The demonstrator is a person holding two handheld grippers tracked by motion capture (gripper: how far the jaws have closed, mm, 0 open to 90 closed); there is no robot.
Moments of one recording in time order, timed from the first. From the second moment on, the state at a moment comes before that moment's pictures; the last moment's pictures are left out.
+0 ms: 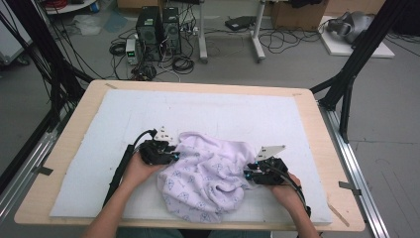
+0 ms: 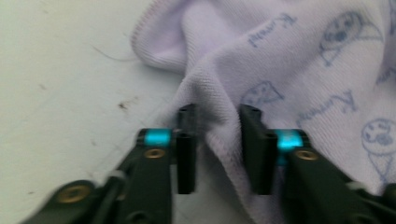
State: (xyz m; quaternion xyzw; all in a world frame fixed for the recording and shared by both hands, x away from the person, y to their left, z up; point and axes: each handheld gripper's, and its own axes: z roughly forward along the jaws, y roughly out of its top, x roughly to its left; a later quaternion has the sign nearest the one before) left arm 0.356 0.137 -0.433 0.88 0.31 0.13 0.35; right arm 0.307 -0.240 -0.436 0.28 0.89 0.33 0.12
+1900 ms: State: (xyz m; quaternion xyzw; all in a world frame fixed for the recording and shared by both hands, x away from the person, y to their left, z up) left arm 0.335 0.176 -0.437 0.86 0.34 0.13 0.35; right arm 0.315 -0.235 -0.435 0.30 0.89 0.33 0.11
